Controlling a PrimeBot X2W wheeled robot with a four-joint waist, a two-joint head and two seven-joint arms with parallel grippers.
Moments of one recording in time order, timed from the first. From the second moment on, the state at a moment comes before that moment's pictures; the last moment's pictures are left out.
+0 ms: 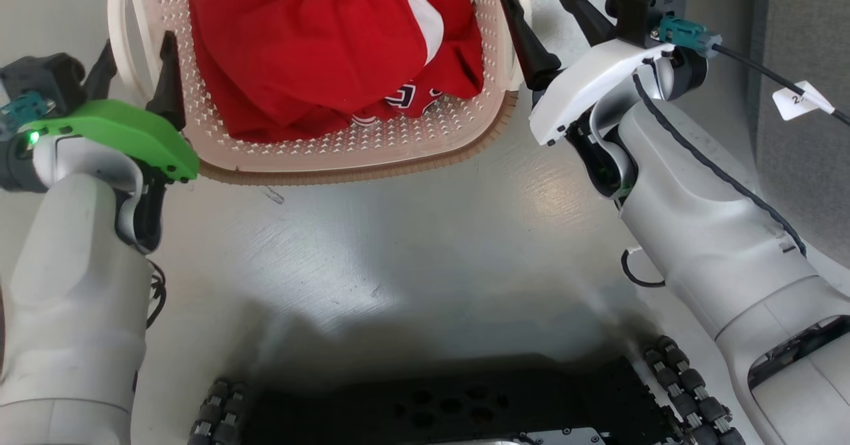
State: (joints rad) left arm -0.79 0.14 -0.17 0.74 -0.44 -0.12 -0.17; right arm -0.92 -0.06 0.63 0.80 0.57 0.03 -0.25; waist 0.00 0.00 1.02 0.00
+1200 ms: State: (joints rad) left arm -0.89 0.10 -0.31 0.91 -0.56 -0.13 -0.19; right arm -1.02 -0.05 0.76 0.94 0.74 0.03 -0.22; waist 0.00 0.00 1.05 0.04
